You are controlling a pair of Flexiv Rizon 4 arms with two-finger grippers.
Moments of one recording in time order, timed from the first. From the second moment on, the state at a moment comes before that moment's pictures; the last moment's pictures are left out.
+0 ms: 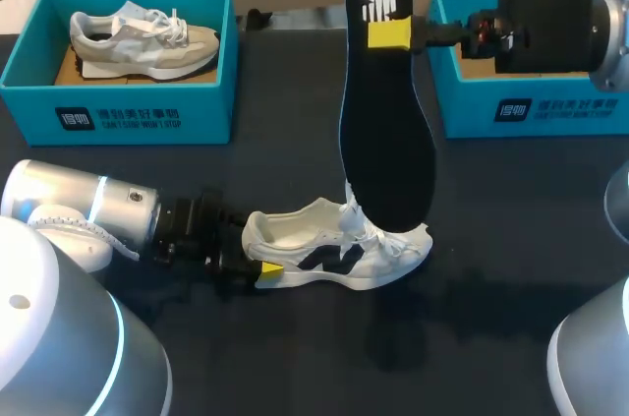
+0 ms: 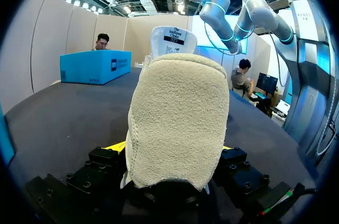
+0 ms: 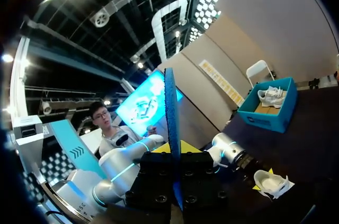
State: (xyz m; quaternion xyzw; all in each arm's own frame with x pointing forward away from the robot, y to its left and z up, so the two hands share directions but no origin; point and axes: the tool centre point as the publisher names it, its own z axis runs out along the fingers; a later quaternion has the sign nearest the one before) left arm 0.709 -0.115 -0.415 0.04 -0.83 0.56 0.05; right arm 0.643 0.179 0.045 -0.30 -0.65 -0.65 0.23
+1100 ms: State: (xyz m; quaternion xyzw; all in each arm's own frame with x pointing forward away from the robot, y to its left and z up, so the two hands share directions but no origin) left arm 0.715 -0.066 -0.381 0.05 -0.89 0.46 0.04; right arm 0.642 0.179 0.045 -0.30 -0.65 -0.65 0.23
